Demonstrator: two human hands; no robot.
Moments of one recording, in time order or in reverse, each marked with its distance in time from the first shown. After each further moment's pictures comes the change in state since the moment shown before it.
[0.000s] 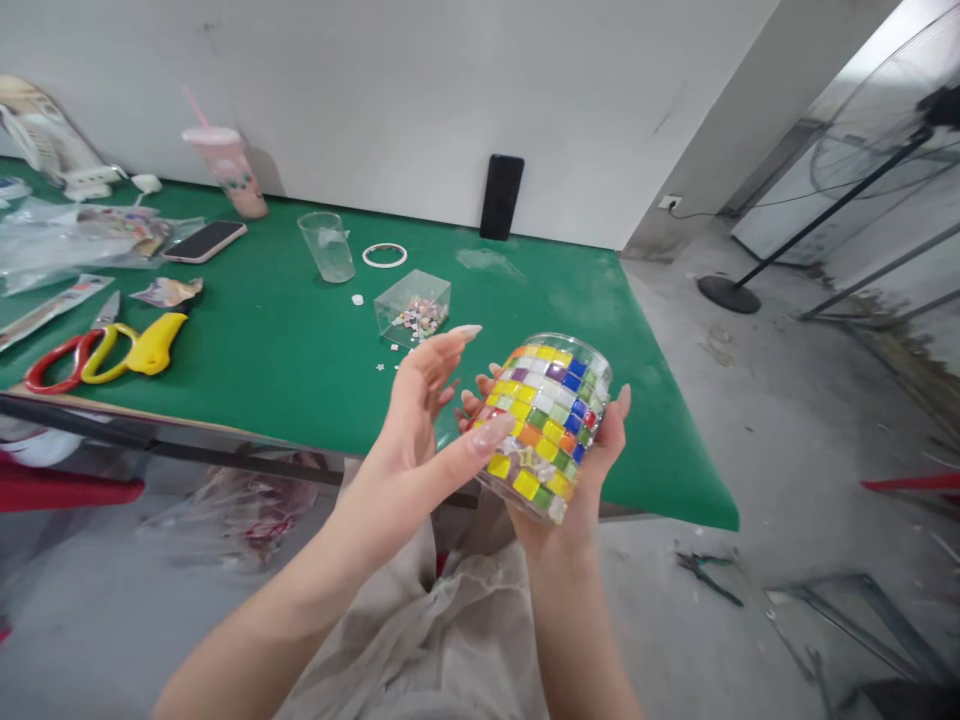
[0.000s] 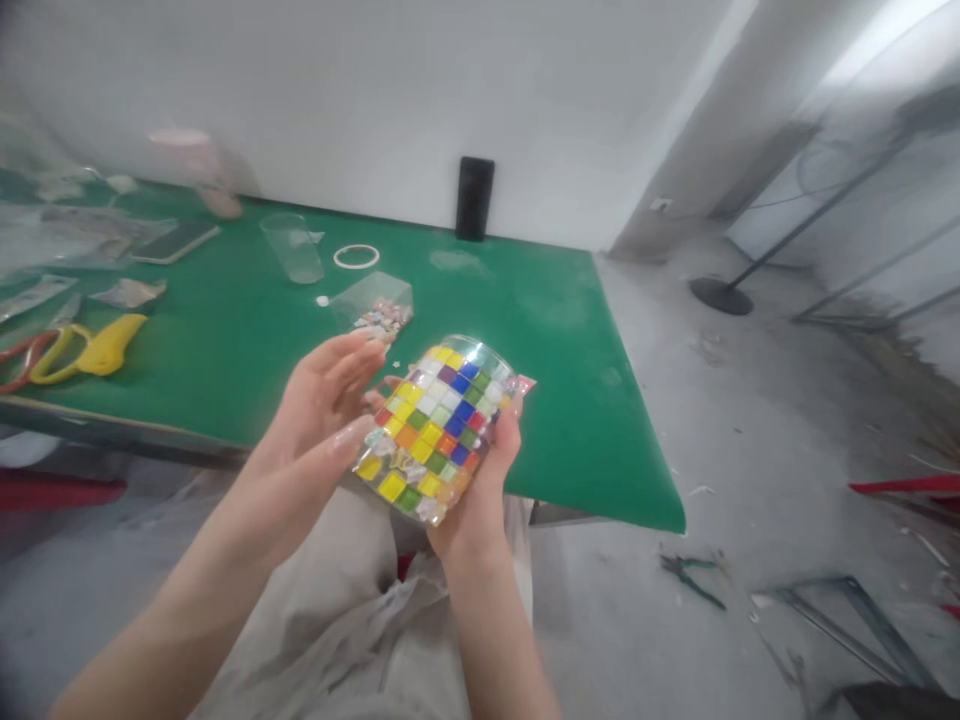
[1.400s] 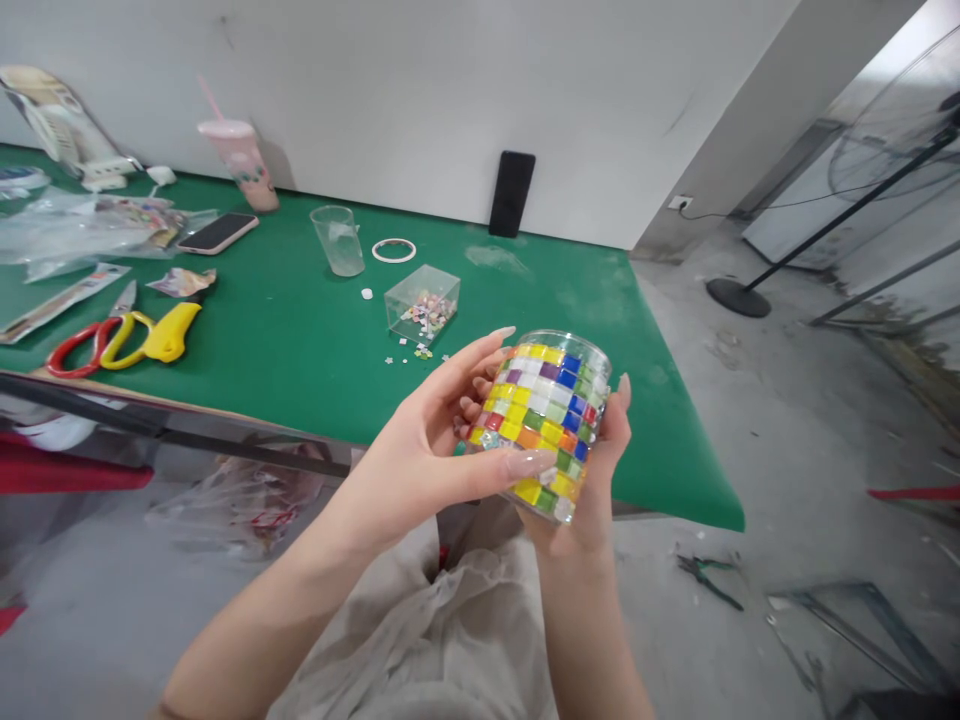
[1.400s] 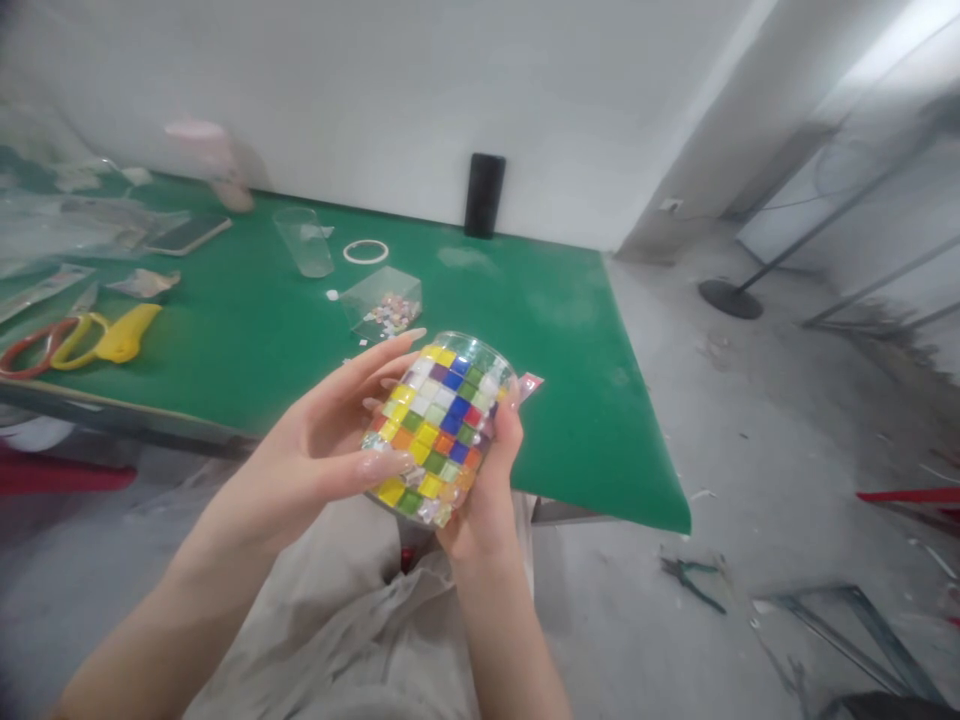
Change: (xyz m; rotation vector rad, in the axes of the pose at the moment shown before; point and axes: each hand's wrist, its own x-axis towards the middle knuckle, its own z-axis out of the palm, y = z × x) left_hand 0.002 0.014 -0.002 -0.286 -0.204 -0.187; right_hand -0.007 -0.004 0.002 -0.078 -0.029 -0.007
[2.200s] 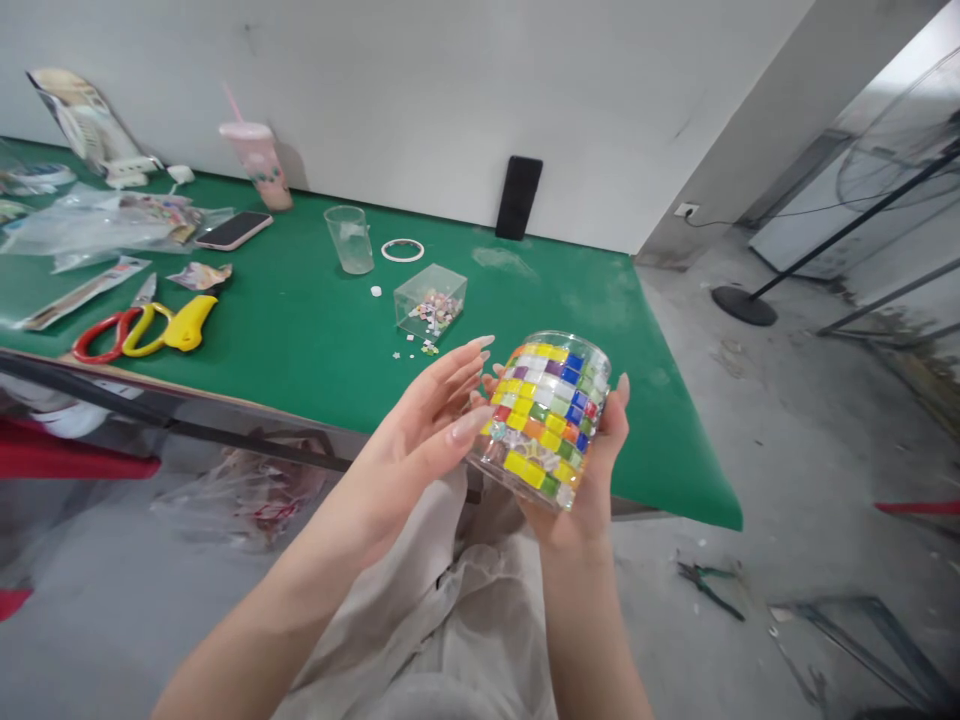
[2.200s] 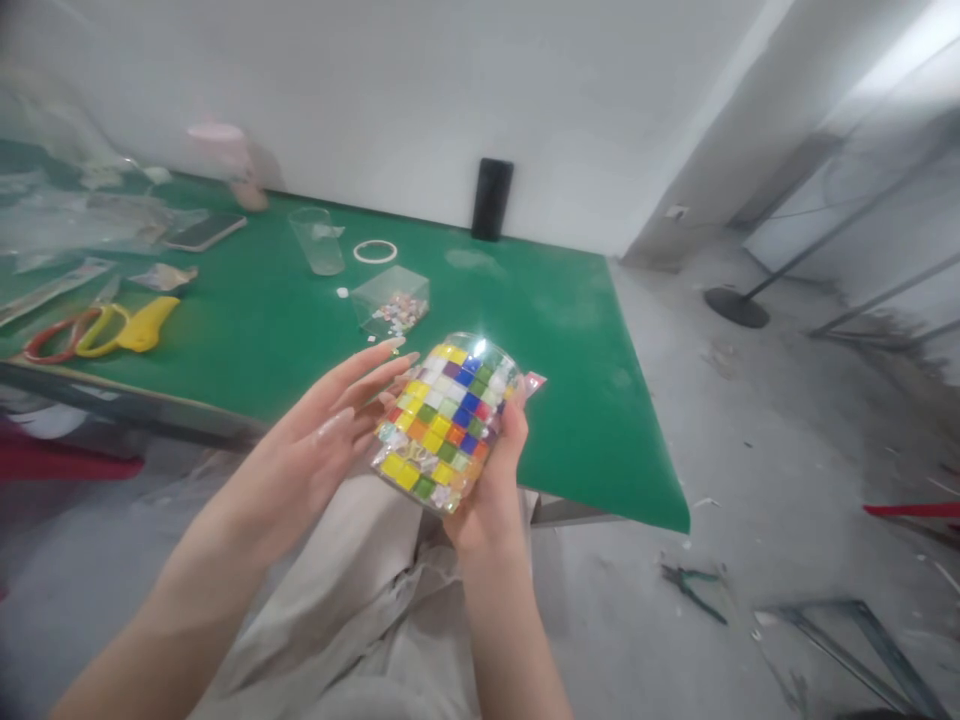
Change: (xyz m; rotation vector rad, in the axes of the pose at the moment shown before) left_hand -0.022 -0.010 -0.009 -0.003 0.146 -0.031; right_hand -0.003 -0.001 -0.004 0.047 0.028 0.098
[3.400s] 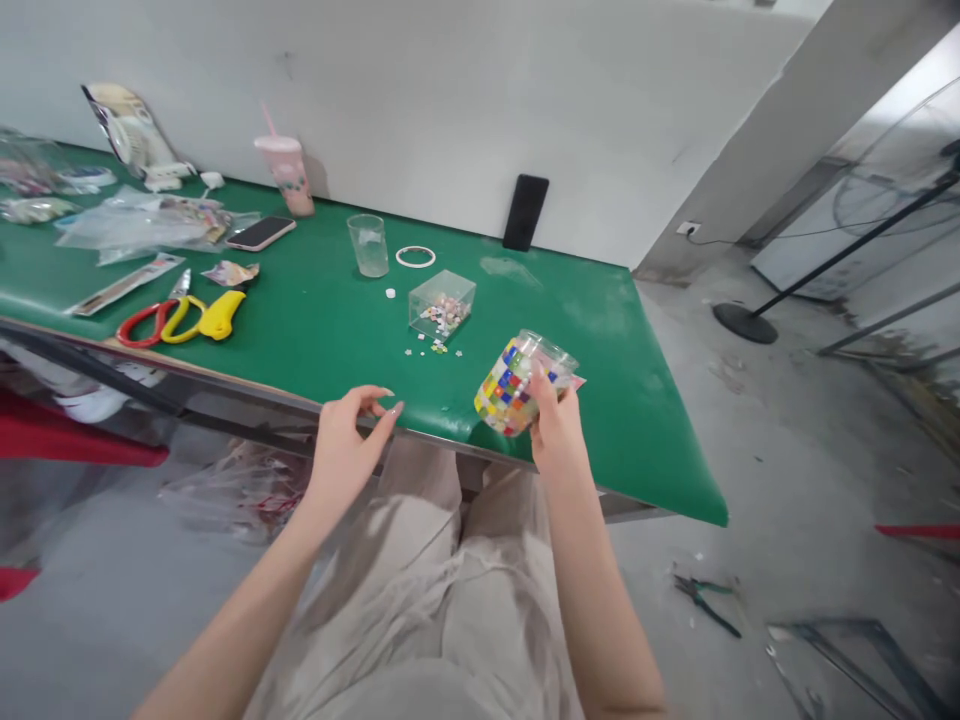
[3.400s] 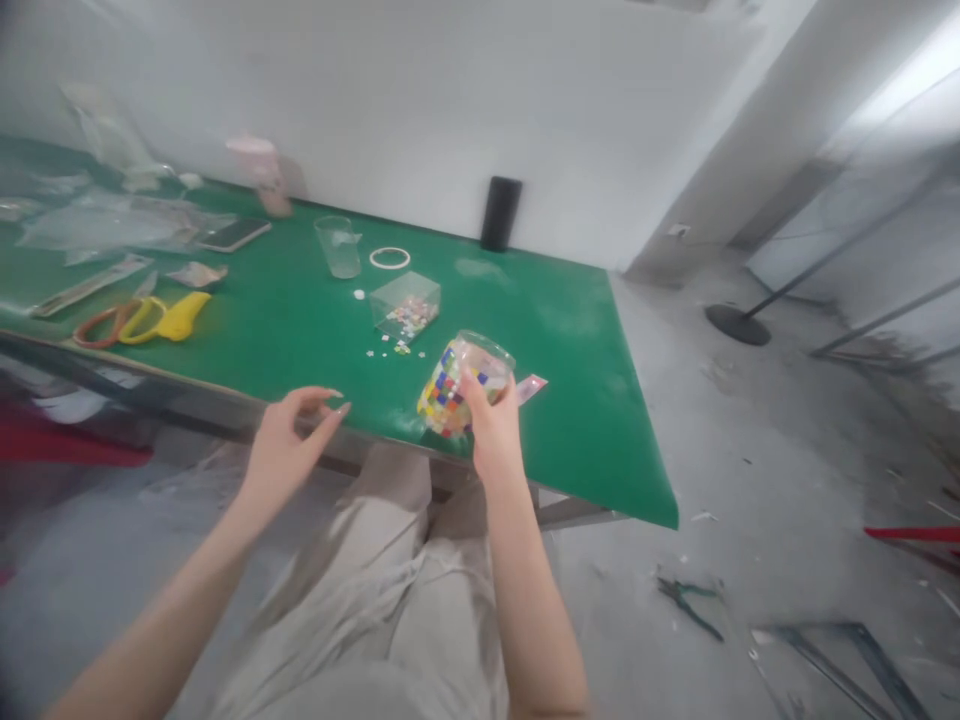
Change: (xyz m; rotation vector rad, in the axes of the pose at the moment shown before) left_hand -0.007 -0.053 -0.086 1.044 0.537 0.162; right_hand 0.044 0.014 -0.034 -0.347 0.085 -0.189
